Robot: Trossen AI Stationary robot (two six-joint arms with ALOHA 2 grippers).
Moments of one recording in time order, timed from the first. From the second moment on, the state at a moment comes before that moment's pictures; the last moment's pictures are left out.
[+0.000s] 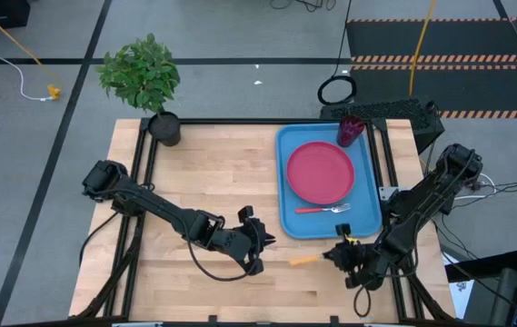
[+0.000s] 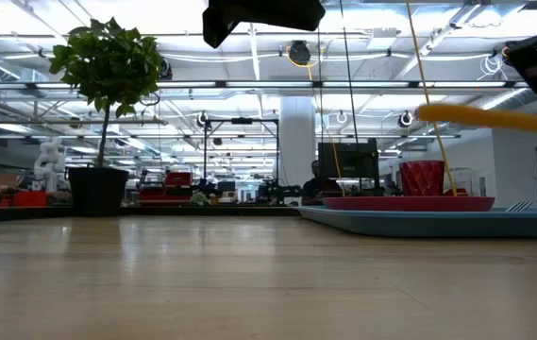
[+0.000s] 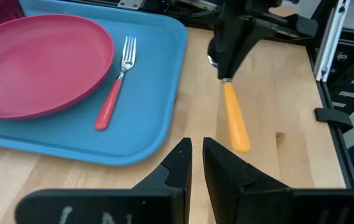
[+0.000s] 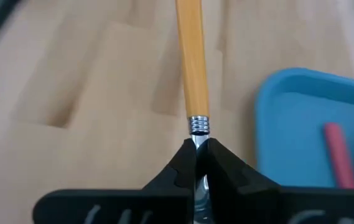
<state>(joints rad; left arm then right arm) -0.41 1.77 1.30 -0.15 -0.43 -0.40 0.89 1.33 0.66 -0.36 0.58 0.53</state>
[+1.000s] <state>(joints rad) -0.29 1.77 1.30 -0.15 -0.42 -0.34 0.53 1.26 0.55 -0.56 0.43 0.46</state>
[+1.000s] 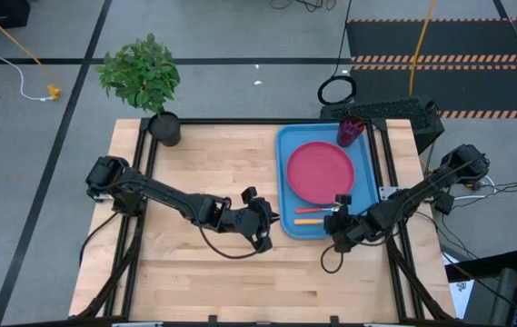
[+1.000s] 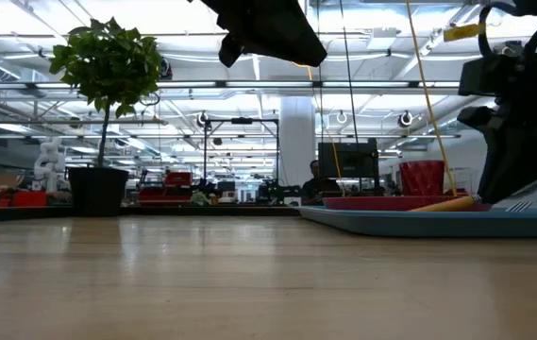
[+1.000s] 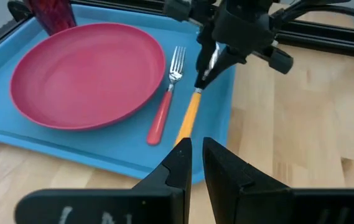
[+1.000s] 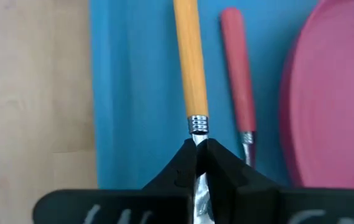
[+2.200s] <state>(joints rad) -0.28 1.77 1.30 -0.15 -0.42 -0.32 0.52 1.26 0.51 -0.49 0.41 0.49</state>
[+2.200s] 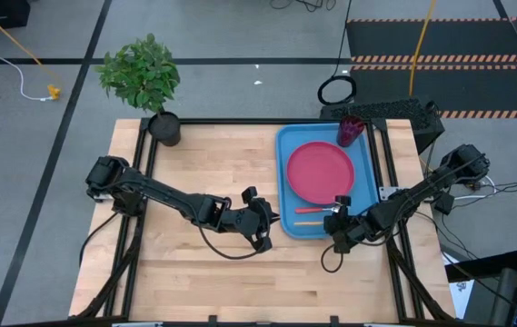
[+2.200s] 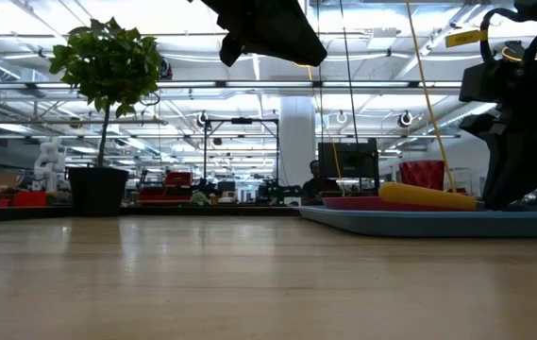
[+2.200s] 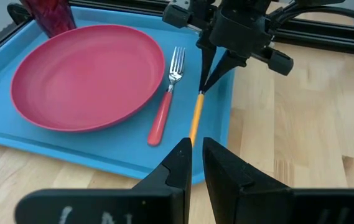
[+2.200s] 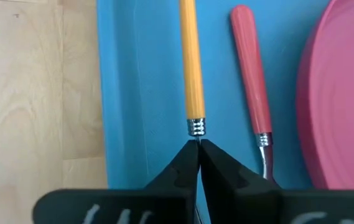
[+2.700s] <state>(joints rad) -0.28 1.77 1.30 -0.15 -0.42 -0.32 0.52 1.26 0.51 -0.49 0.38 0.51</state>
